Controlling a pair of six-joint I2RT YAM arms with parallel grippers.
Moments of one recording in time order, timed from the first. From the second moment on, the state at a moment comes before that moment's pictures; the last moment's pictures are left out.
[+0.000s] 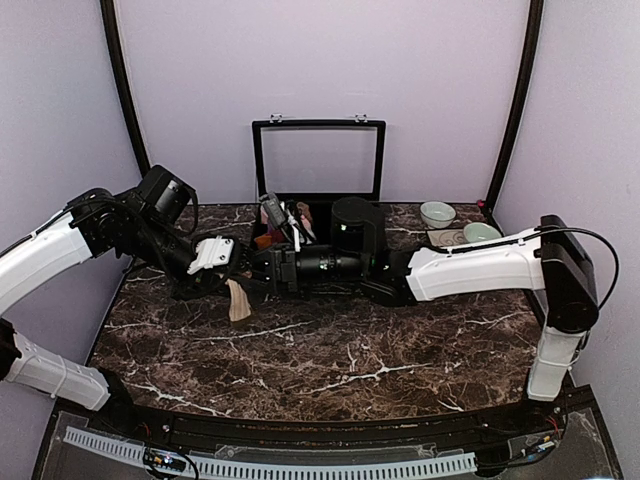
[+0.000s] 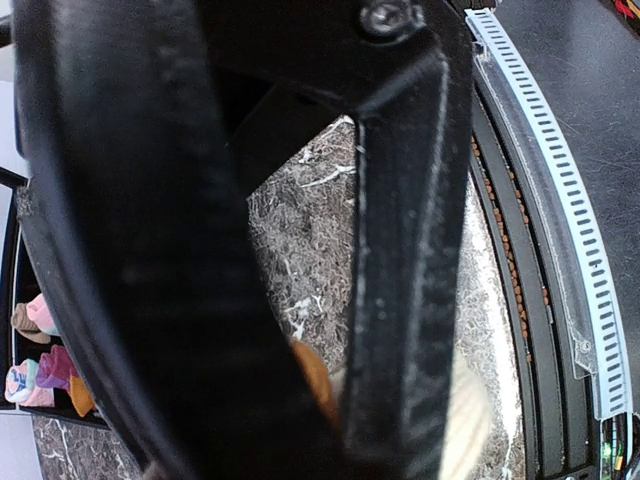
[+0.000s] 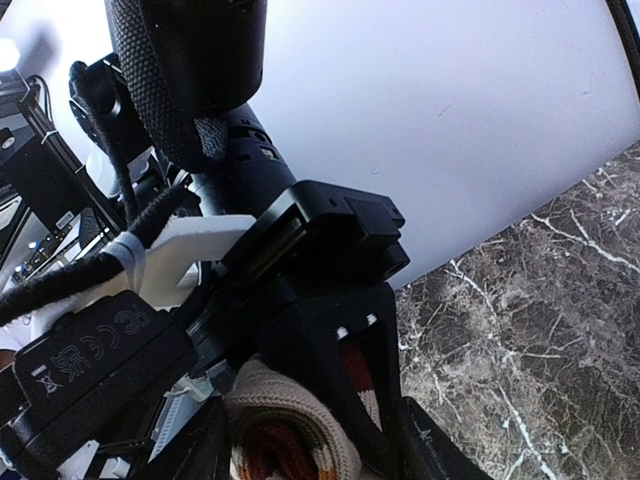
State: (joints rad) left arm -0.72 1.21 1.24 -0.99 0.45 0.90; right arm 1.09 1.85 1.30 0.55 -0.59 0.61
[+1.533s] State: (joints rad) left arm -0.60 1.14 0.98 -0.83 0.30 0.93; right arm 1.10 1.88 1.29 0.15 -0.28 0.23
